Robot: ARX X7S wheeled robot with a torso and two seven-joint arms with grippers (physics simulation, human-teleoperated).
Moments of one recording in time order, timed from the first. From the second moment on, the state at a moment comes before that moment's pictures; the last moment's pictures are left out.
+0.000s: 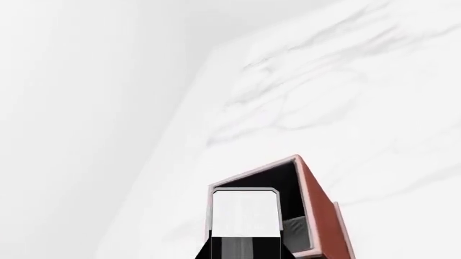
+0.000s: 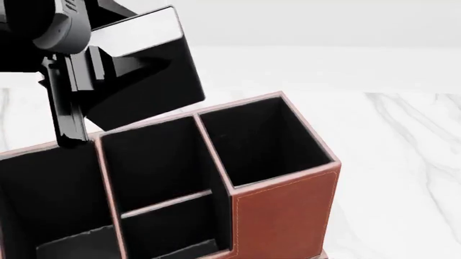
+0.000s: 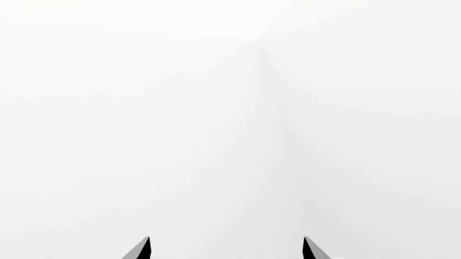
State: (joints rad) left arm -1.74 -0.53 0.84 0.12 -0.80 -1.12 0.64; right arm -0.42 0.26 0.38 -0.81 0.39 -0.15 0.47
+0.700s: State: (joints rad) left arm -1.66 -0.43 0.94 -0.16 -0.66 -0.99 0.63; right arm -0.44 0.26 0.39 -0.82 0.40 -0.17 0.48
